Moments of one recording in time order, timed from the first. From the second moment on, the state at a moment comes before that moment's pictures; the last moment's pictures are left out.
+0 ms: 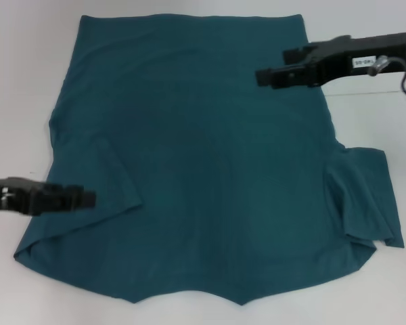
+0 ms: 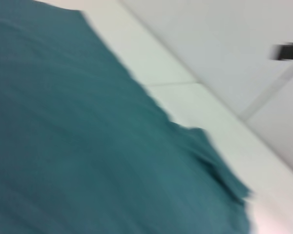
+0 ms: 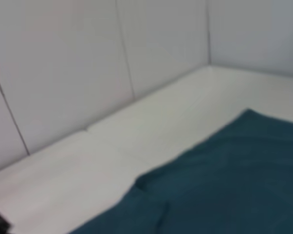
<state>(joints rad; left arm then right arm) -0.64 -2.00 0.50 0.88 2.30 1.77 -2.01 0.65 2.08 -0.86 -1.35 -2.16 -1.45 2.23</state>
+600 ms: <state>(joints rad) -0.62 -2.00 0.43 0.88 2.30 1.95 -1.91 0.74 2.09 -0.95 -1.37 -2.83 -1.69 2.52</state>
